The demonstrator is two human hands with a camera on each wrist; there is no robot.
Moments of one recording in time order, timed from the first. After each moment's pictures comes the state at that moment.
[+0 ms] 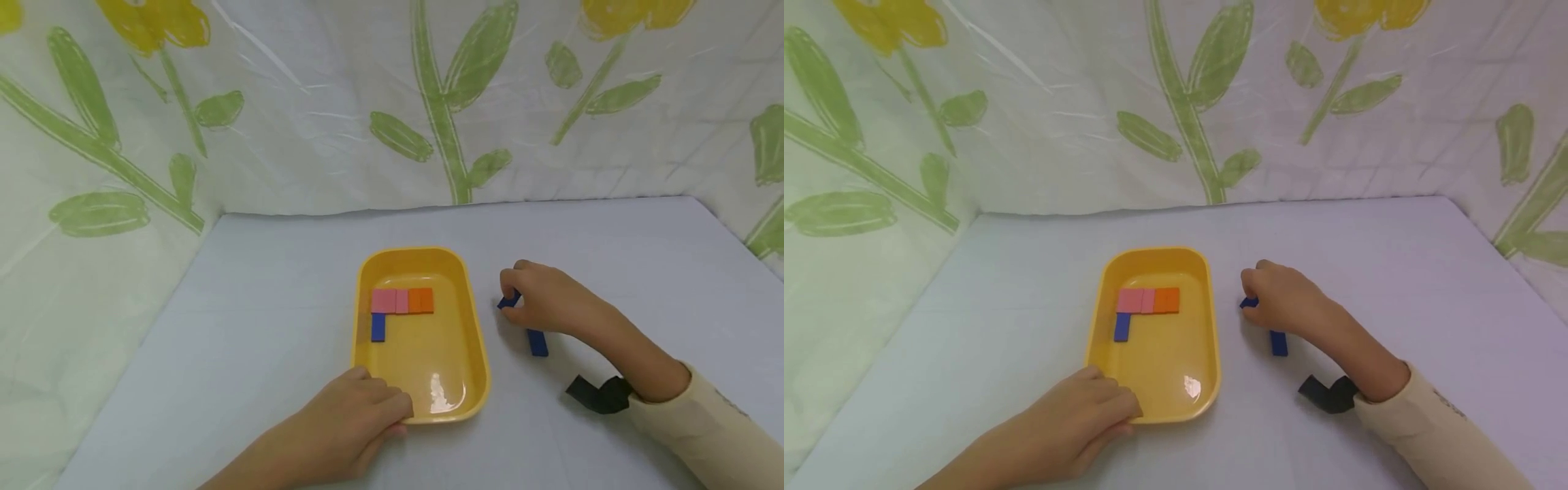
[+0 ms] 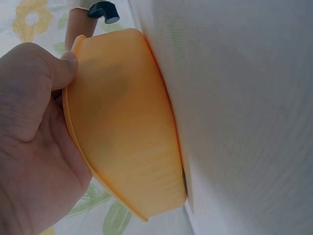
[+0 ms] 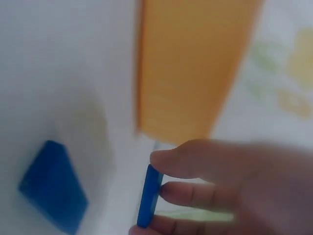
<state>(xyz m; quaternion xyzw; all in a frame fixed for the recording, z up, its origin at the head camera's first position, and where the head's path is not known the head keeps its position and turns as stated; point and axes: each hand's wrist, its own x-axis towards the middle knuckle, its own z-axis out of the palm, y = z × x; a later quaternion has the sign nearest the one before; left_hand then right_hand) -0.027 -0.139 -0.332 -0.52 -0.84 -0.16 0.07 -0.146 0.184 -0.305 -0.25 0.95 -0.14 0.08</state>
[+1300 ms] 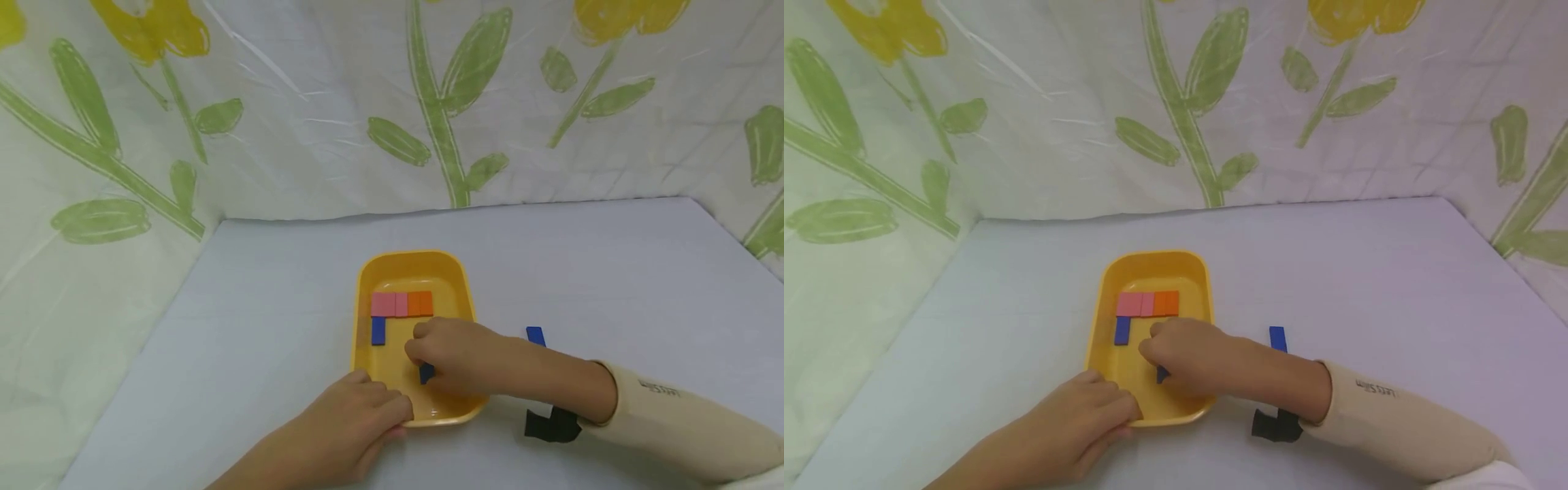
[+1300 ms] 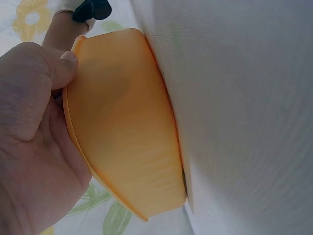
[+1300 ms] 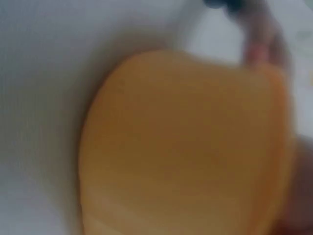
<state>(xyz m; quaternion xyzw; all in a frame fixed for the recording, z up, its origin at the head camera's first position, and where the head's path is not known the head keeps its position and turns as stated) -0.026 -0.137 -0.329 -0.50 -0.85 -0.16 0.02 -0.099 0.080 -0.305 -0.47 0.87 -0.10 0.10</state>
